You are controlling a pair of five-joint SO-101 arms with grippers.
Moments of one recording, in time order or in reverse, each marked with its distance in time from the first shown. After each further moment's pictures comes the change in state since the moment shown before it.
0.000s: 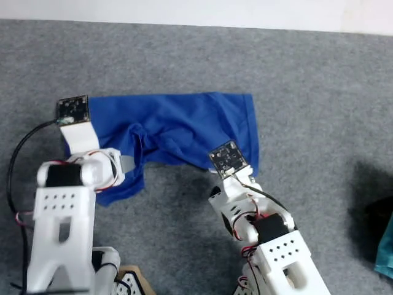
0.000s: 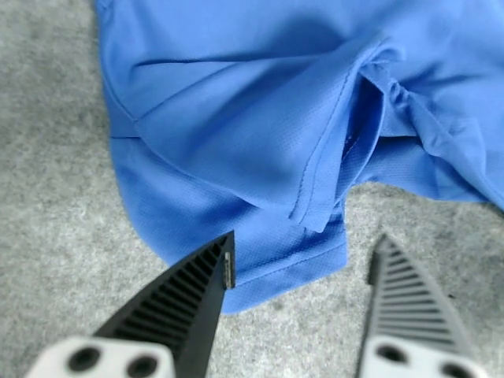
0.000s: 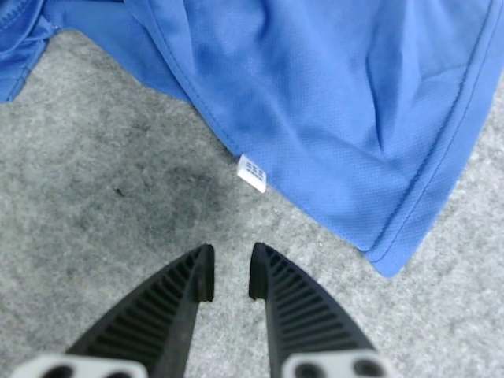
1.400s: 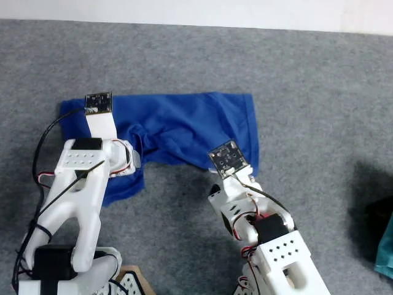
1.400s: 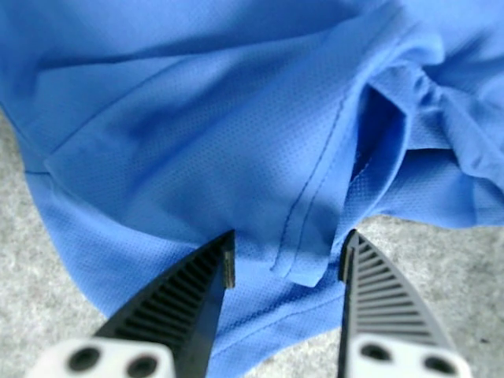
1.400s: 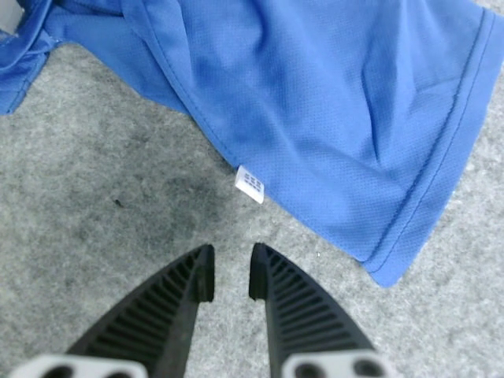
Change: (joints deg) left arm 3.0 28.3 -4.8 -13.8 0.0; right arm 0.0 -0.1 0.5 -2.1 0.0
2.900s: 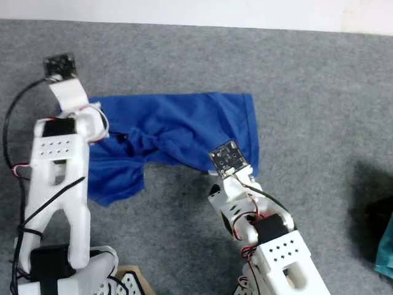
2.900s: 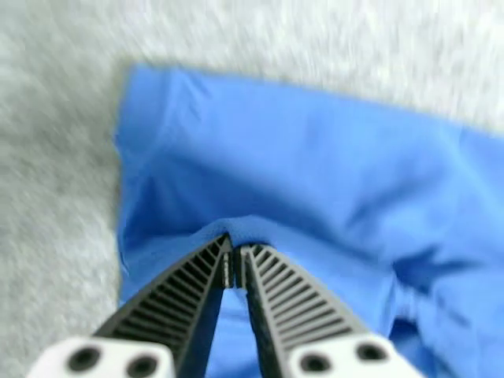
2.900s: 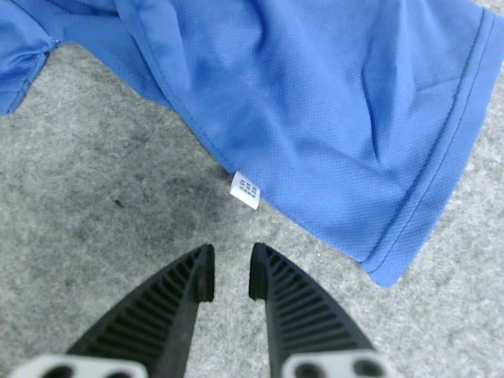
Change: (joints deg) left arm -7.5 0.0 -15.5 -4.0 0.0; right arm 0.0 0.0 0.0 0.0 0.0
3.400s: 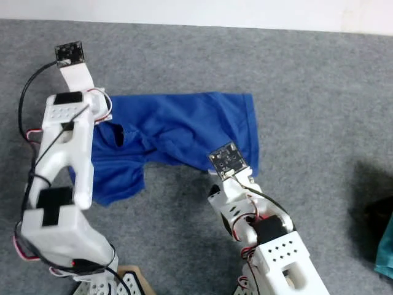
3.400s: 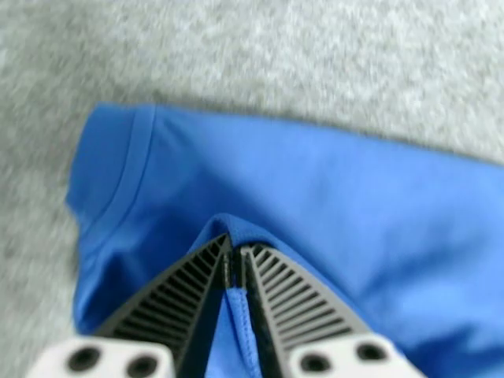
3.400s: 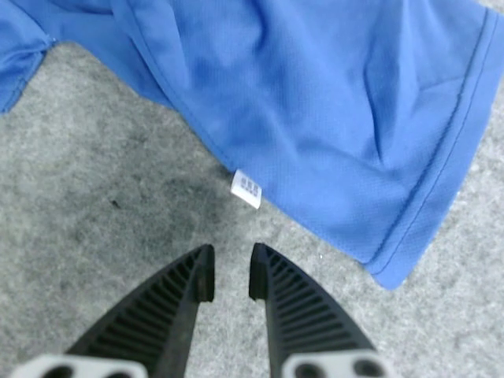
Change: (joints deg) left arm -0.3 28.8 -20.8 -2.1 0.0; right arm 0.0 0.0 2.2 -2.8 0.0
